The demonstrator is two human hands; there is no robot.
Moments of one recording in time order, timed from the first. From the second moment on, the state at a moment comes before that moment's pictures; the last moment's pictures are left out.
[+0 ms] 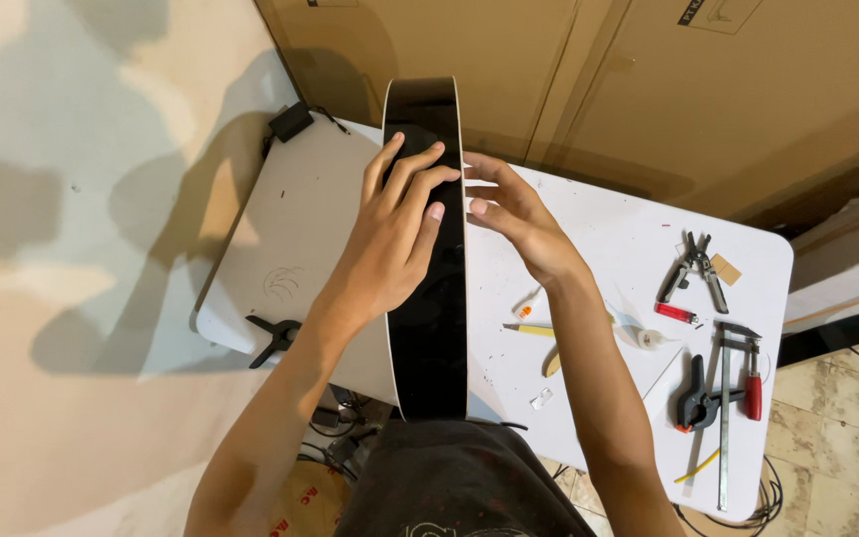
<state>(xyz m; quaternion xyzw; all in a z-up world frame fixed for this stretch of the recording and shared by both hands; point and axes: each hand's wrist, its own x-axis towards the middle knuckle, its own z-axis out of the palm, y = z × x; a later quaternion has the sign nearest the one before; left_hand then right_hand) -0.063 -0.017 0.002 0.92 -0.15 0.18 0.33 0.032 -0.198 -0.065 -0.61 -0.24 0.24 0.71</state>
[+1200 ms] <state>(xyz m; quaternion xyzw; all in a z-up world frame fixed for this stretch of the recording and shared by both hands) -0.051 -0.005 0.000 0.90 -0.14 0.22 0.34 -0.022 -0.373 -0.482 -0.97 0.18 0.02 0.15</state>
